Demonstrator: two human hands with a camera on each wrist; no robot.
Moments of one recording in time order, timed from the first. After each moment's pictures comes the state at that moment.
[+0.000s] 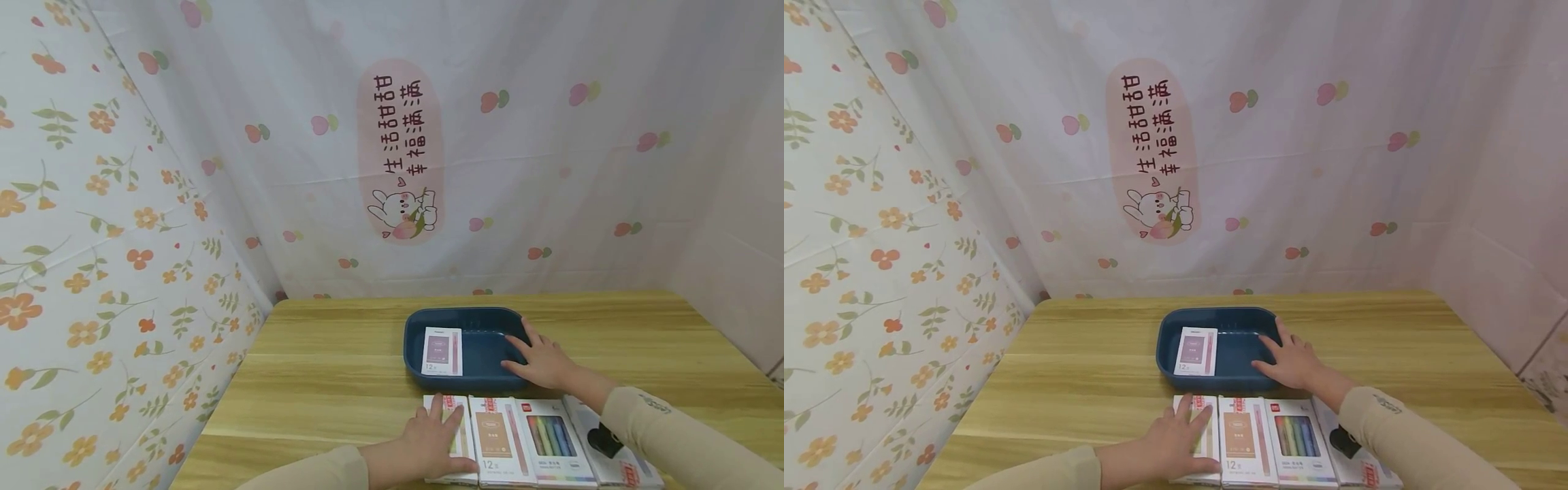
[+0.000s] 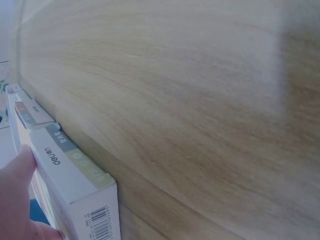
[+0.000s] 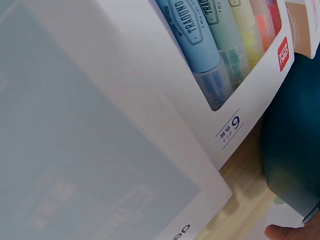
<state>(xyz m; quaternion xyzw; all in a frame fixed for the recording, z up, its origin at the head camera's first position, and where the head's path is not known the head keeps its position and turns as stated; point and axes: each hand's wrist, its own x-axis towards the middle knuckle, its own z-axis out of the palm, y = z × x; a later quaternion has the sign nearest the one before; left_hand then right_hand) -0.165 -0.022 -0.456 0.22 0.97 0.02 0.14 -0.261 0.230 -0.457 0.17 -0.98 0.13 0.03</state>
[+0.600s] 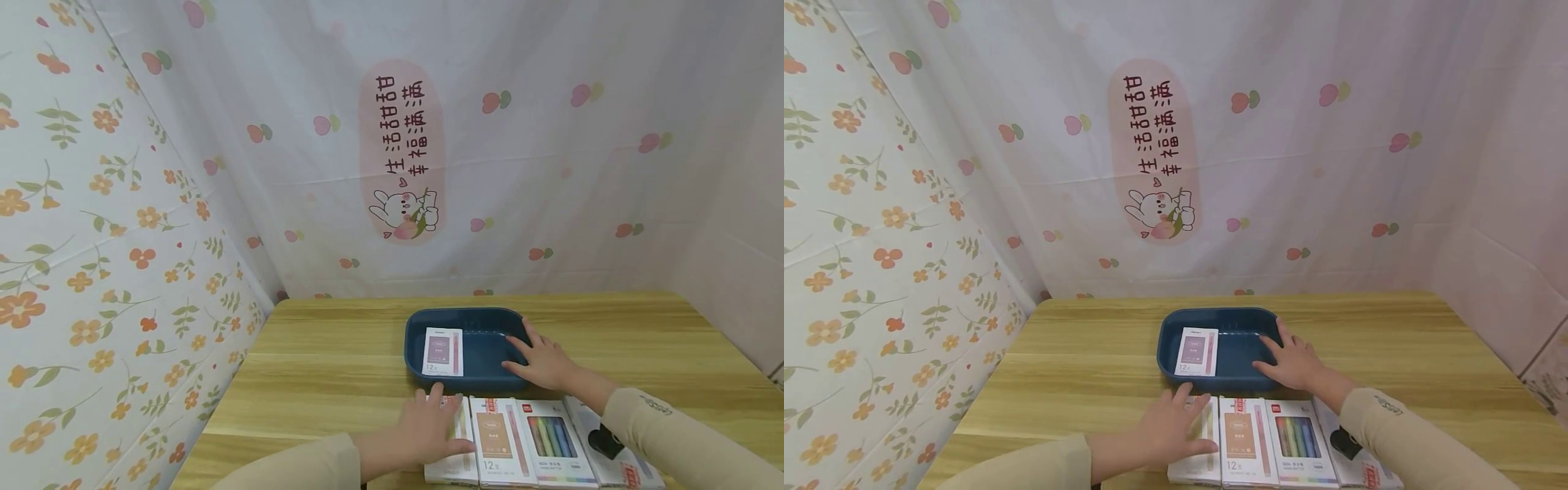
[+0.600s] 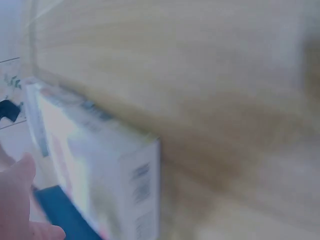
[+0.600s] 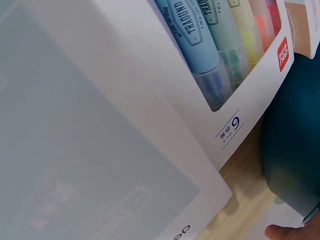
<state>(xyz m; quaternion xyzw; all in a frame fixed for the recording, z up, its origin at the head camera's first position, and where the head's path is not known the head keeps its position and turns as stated) -0.172 -0.026 -0.433 0.26 0.96 -0.03 0.05 -0.260 0.229 -0.455 0.17 -0.98 0.13 0.04</state>
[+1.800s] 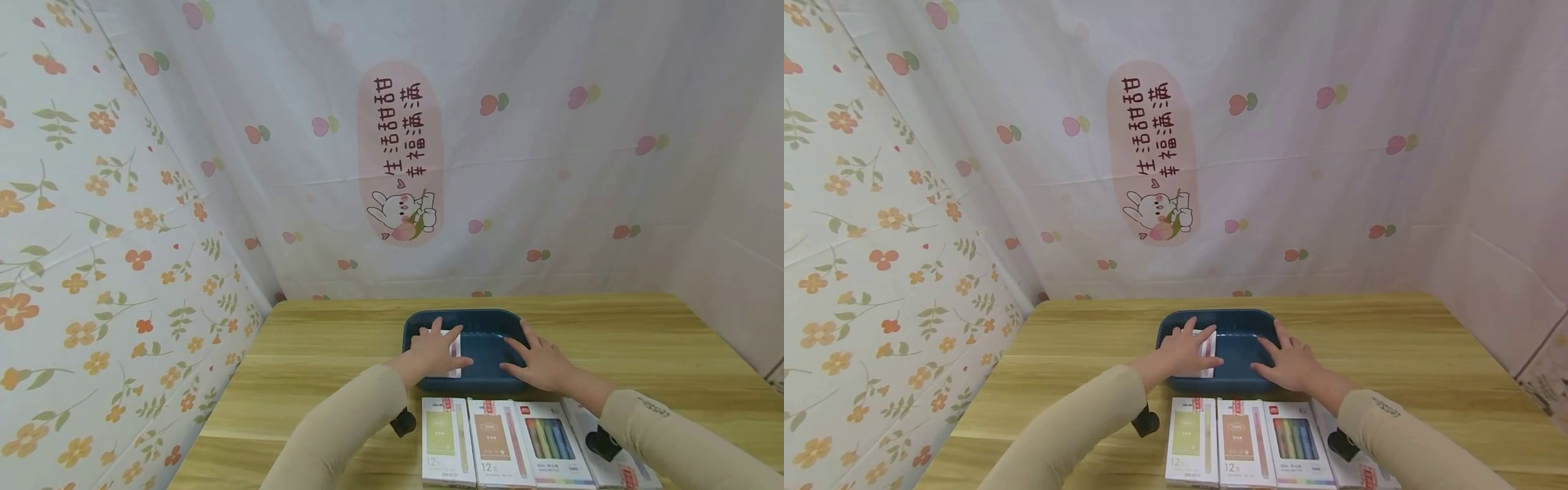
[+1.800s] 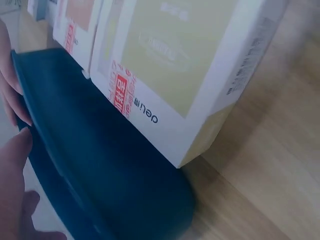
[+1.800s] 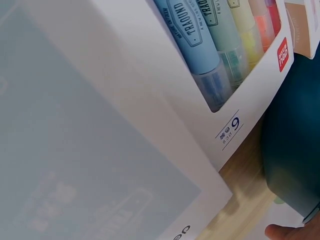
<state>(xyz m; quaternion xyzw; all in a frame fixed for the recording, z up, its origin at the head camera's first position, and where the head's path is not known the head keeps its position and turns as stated) -0.283 0.005 -0.416 0.16 0.98 0.03 0.09 -0.260 0.230 -0.456 0.17 -0.98 0.13 0.03</state>
